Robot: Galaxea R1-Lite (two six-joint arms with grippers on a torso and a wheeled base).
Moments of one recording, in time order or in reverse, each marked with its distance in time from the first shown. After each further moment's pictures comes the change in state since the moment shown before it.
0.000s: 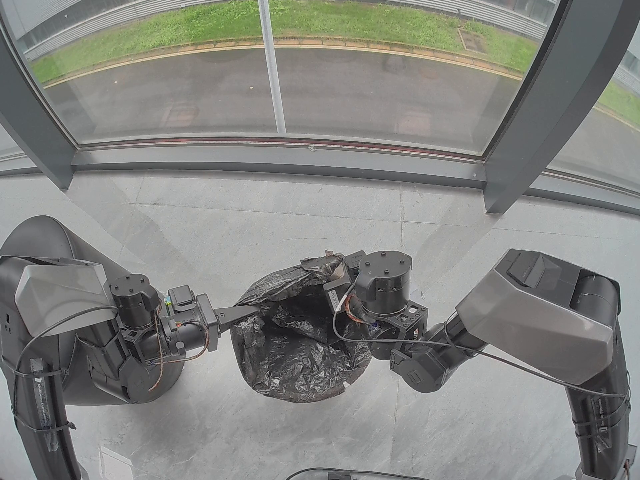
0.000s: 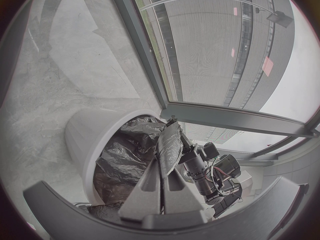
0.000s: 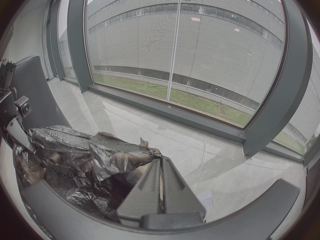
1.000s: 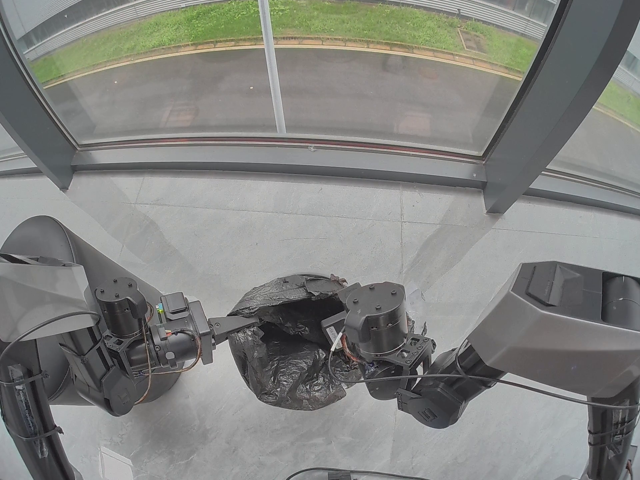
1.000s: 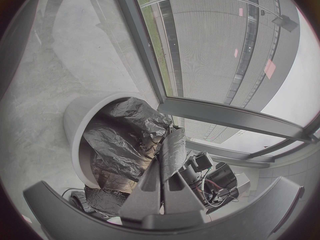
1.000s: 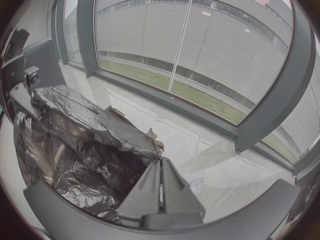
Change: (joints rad) left arm -0.033 -0.130 0.152 0.001 0.000 -0.038; right arm 0.112 -0.107 0.203 0.043 -0.140 0.000
